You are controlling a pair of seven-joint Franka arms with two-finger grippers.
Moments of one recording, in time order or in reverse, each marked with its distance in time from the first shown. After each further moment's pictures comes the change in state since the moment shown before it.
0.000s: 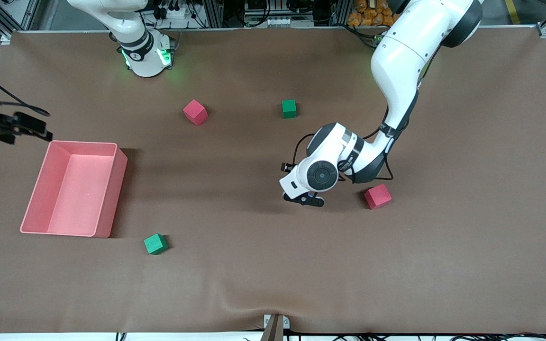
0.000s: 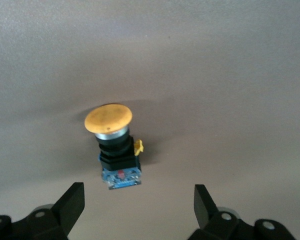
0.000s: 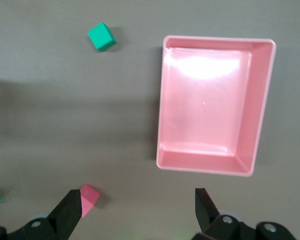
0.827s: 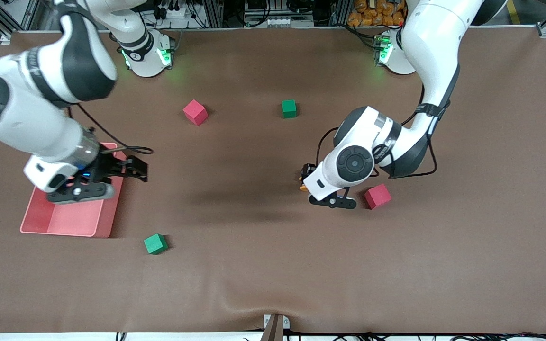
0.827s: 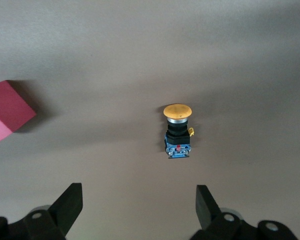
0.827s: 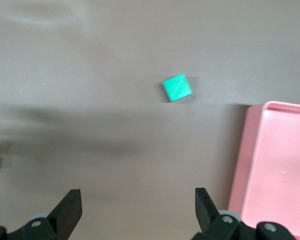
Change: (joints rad) left arm 0.093 -0.162 -0.027 -0.008 0.096 -0.121 -0.075; right arm 0.198 0.188 0.102 -0.010 0.004 0.367 0.186
